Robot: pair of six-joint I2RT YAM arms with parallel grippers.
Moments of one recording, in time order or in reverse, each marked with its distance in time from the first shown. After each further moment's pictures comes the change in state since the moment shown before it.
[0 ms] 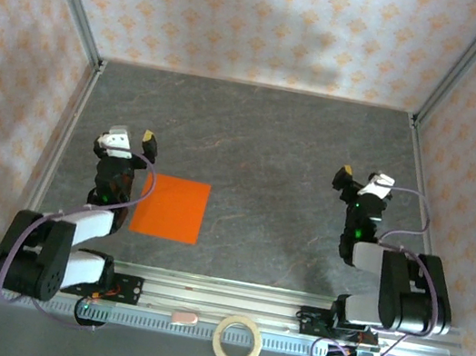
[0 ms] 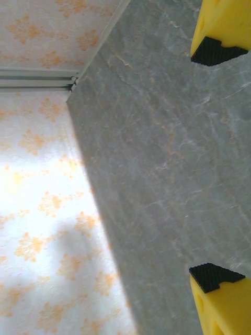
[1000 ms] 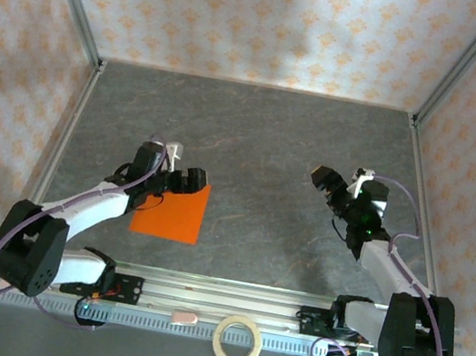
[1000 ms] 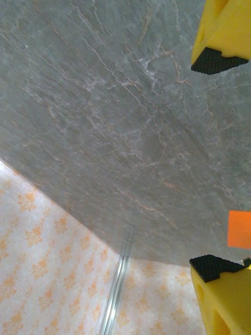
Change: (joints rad) left arm -0.249 0.075 0.311 -0.943 0.572 -0.418; right arm 0.025 -0.224 0.151 -0.652 -0.648 0.562
